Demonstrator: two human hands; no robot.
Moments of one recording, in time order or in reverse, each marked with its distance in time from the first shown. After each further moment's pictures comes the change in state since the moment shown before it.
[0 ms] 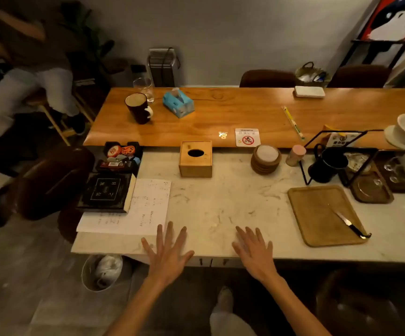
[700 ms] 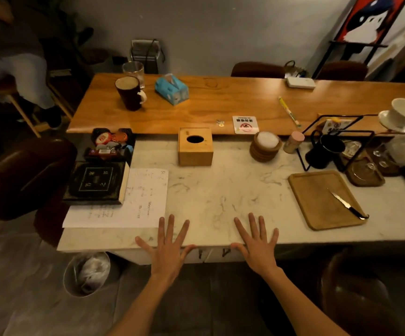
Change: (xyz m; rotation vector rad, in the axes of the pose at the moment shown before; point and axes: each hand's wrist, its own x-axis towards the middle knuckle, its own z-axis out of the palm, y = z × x) left_hand 0.013 -0.021 0.038 0.177 0.163 0.051; right_hand 0.017 0.022 0.053 -0.501 0.119 0.038
